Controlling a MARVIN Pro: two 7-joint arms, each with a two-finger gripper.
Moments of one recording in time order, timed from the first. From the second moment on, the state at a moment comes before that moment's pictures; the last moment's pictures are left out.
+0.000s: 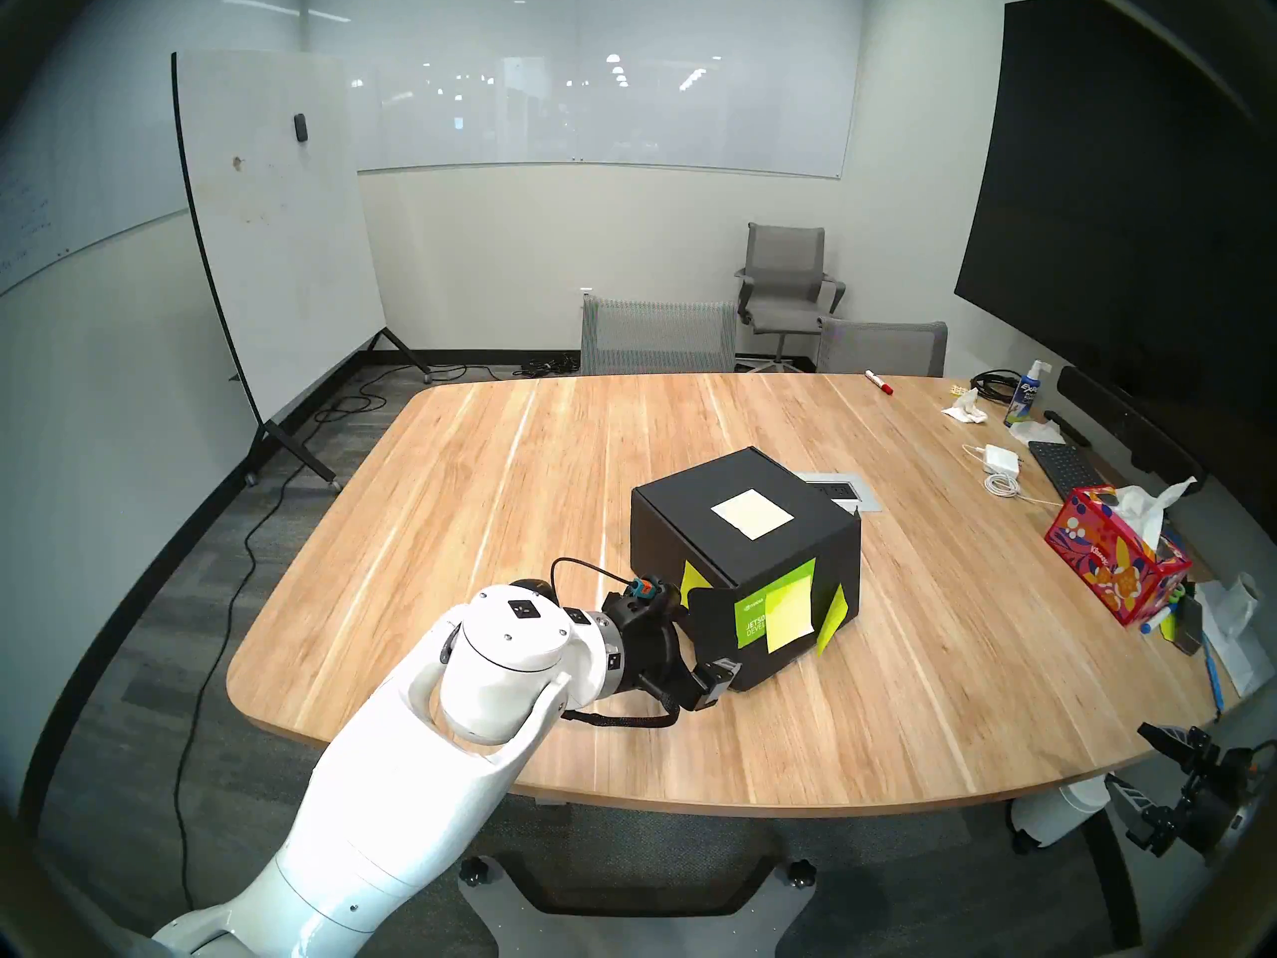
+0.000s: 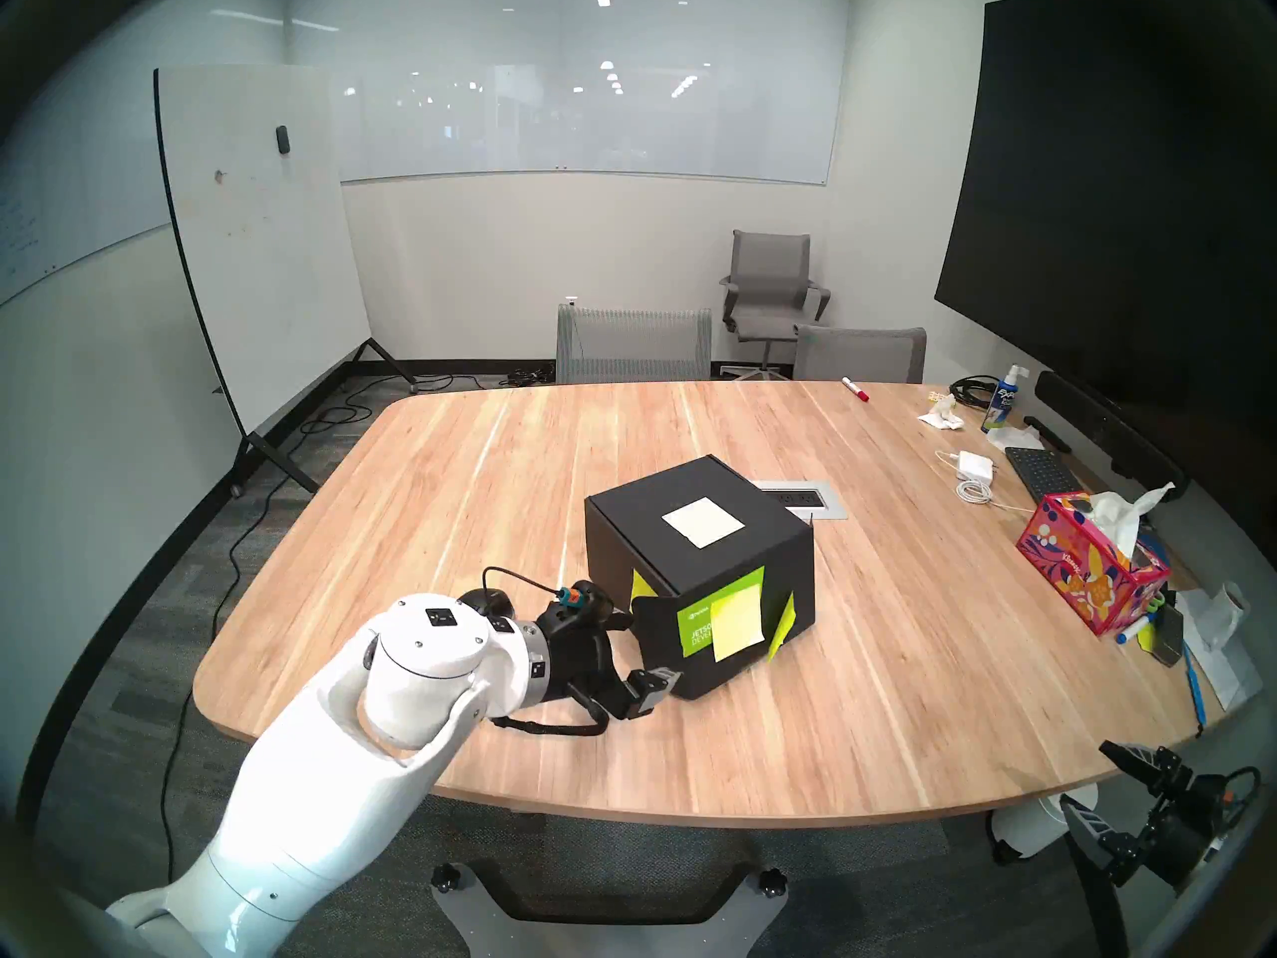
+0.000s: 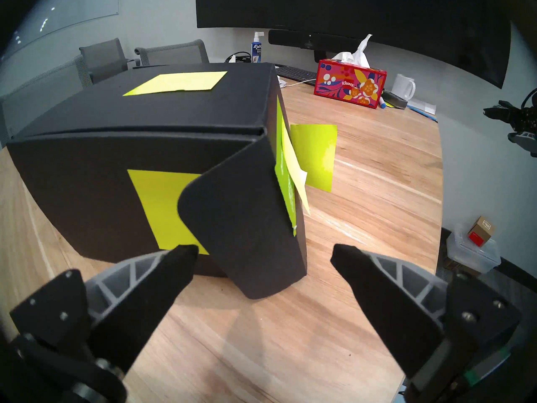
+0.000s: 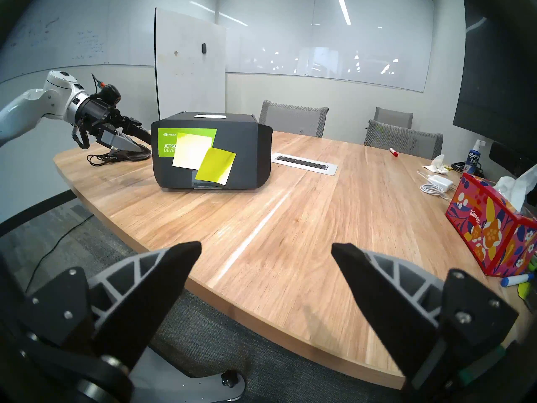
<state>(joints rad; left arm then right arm) 1.52 -1.25 -1.11 -1.93 -0.10 0.73 -0.52 -2.22 -1.31 2.73 -1.64 0.45 -0.08 1.48</state>
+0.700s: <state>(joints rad) 1.54 -1.25 -1.10 -1.93 -0.10 0.76 -0.52 -2.21 -1.31 2.73 -1.64 0.44 -0.07 1.48</state>
